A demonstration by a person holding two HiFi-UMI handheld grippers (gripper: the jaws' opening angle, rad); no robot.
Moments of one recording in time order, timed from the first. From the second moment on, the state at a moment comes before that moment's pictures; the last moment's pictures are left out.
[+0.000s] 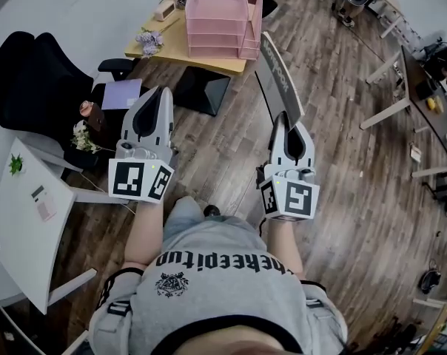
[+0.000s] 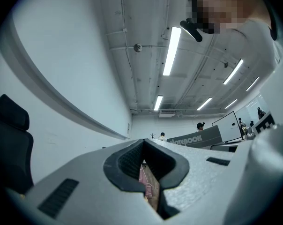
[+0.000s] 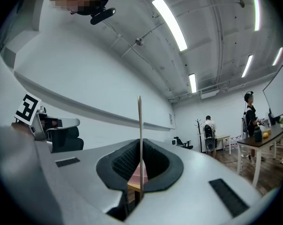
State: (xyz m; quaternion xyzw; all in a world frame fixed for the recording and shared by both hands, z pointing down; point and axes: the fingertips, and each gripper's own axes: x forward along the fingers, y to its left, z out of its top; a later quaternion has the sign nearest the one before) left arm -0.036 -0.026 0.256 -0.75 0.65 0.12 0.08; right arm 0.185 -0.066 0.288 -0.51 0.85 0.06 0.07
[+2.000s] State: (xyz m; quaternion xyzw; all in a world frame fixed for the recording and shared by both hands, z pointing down) left arm -0.206 -0.308 0.269 -0.79 0.60 0.12 0.06; right arm -0.007 -0.313 0.311 -0.52 0.83 0.18 -0.05
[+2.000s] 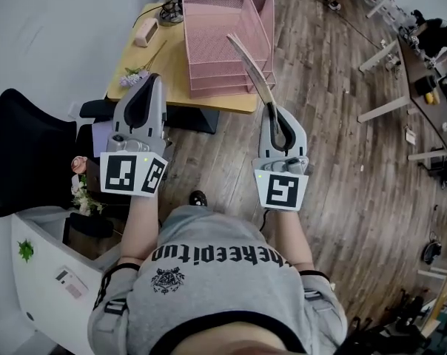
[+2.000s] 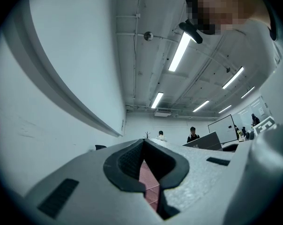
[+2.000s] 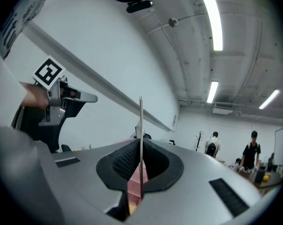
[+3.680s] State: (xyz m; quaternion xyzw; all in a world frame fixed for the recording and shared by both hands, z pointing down) left arm -0.270 -0.317 0.317 -0.77 0.63 0.09 0.02; right arm -0.064 -0.407 0.490 -0.30 0.67 0.51 -0.44
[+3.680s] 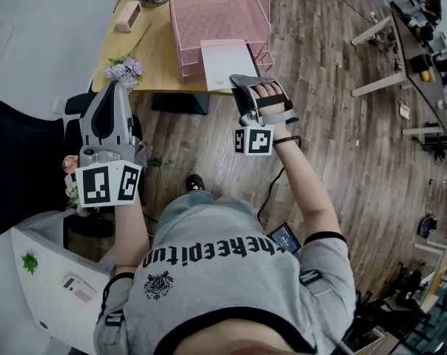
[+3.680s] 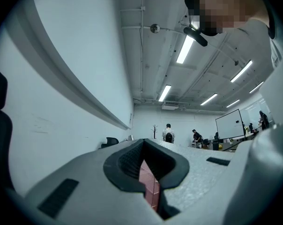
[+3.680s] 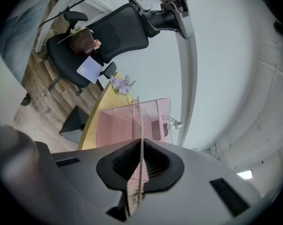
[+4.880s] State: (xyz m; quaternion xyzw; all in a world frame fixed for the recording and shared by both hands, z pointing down) left arm -0.308 -0.330 0.341 -0.75 0.66 0.07 0.00; right arm -0.083 -0.487 0.529 -0.26 0.69 0.44 -0.51
